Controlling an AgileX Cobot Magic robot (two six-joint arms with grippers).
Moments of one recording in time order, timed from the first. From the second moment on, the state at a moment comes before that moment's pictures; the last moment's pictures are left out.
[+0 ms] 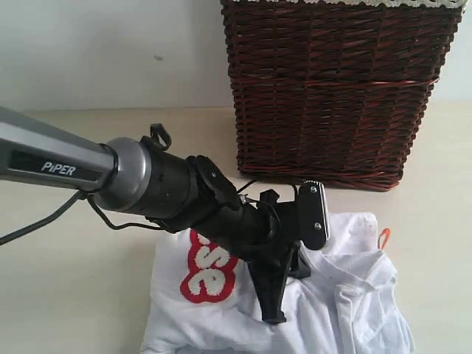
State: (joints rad) left arm -0.83 2.16 -1.26 -1.12 0.38 1.84; right arm -0.01 0.05 0.00 0.26 0.27 -0.10
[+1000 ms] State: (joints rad) left arm -0.26 1.21 -0.85 -0.98 0.03 1.04; right arm -0.01 0.05 0.00 0.26 0.27 -0.10
